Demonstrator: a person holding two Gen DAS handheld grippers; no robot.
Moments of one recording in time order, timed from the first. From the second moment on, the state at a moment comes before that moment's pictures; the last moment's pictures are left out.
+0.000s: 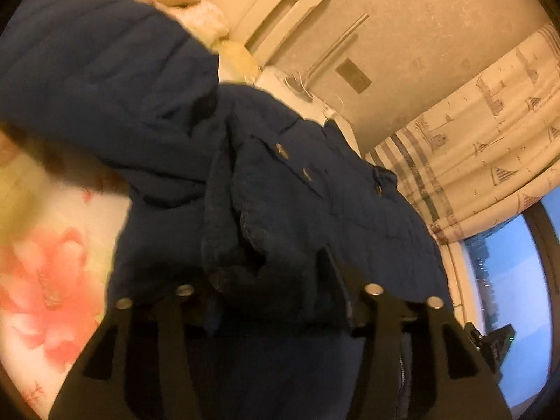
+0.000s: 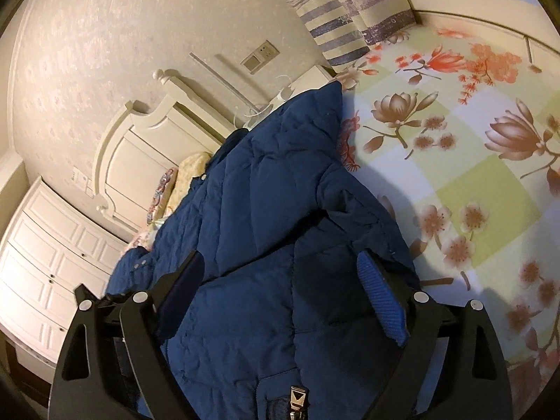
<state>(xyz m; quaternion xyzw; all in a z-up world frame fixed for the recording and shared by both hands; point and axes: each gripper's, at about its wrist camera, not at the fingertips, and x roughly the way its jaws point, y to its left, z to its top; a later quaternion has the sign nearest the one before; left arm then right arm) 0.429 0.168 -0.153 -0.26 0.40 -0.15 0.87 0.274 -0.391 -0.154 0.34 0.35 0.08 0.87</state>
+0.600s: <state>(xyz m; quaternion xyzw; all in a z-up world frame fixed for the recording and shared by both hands) 0.422 0.121 -0.142 -0.04 0.41 -0.09 0.91 0.283 -0.372 -0.144 0.26 0.37 0.04 0.89</state>
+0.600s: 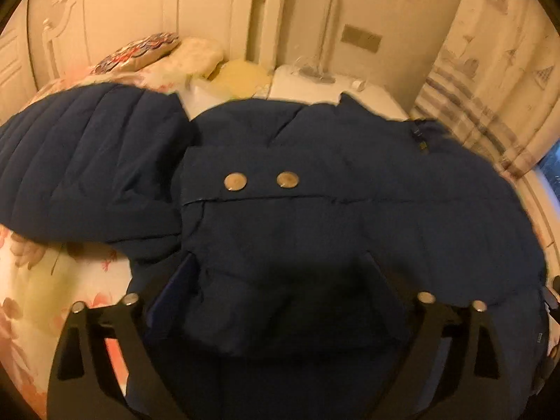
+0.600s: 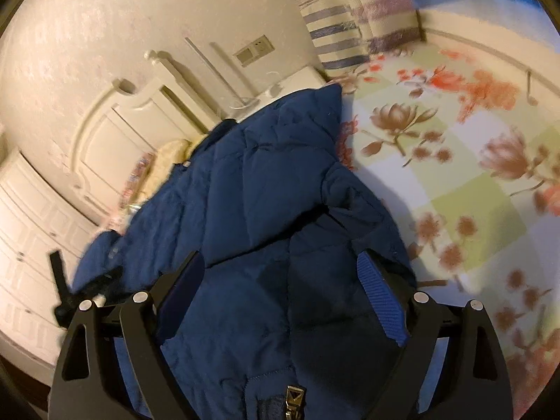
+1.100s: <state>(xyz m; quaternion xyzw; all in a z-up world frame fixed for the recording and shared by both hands) 0.411 0.140 -0.141 -0.10 0.39 -0.09 0.91 0.415 -0.266 -0.152 -0.04 0.45 0.03 0.89</state>
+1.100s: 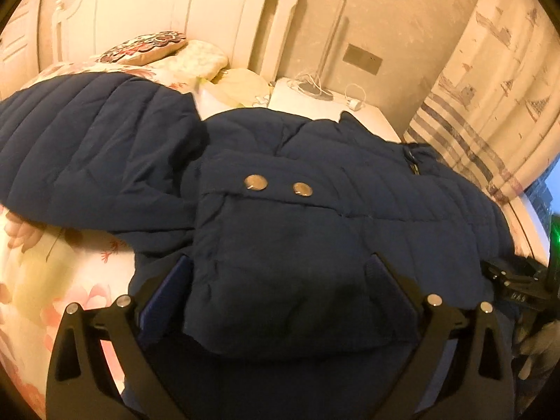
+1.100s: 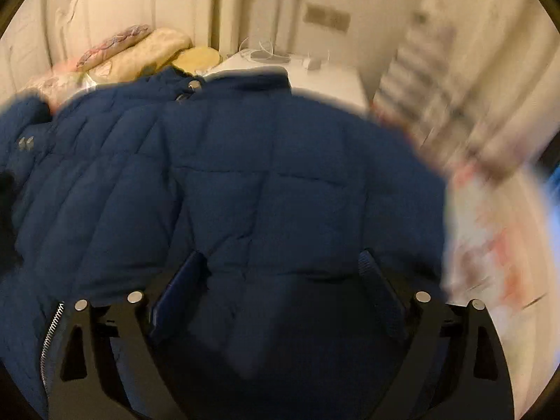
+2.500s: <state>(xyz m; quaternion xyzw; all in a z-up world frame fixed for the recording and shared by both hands) 0.352 0.462 -0.130 -0.50 0.21 0.13 0.83 0.399 -0.262 -0.146 -0.03 0.45 0.03 0.89</state>
